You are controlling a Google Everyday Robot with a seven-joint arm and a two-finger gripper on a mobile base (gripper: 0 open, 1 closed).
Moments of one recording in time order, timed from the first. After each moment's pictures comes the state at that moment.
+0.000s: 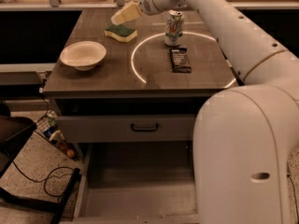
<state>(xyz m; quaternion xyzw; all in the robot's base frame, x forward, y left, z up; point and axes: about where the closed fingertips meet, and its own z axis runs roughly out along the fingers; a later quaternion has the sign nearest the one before) 0.850 0.044 0.969 -0.43 0.71 0.15 0.54</state>
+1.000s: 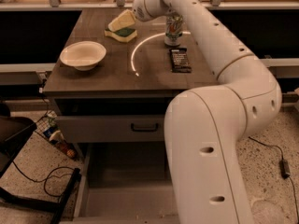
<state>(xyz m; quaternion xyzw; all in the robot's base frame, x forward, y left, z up) 0.889 0.061 0.924 -0.42 0.73 0.17 0.51</state>
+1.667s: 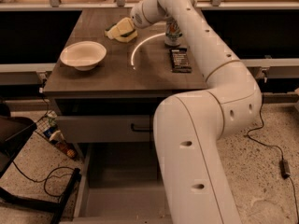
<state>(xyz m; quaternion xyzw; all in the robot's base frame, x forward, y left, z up) 0.890 0.072 0.886 -0.42 0.76 0.21 0.46</state>
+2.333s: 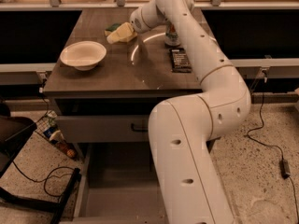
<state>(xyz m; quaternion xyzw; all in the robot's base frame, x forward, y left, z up) 0.891 0.075 0.859 -0.41 0.78 0.22 0.42</state>
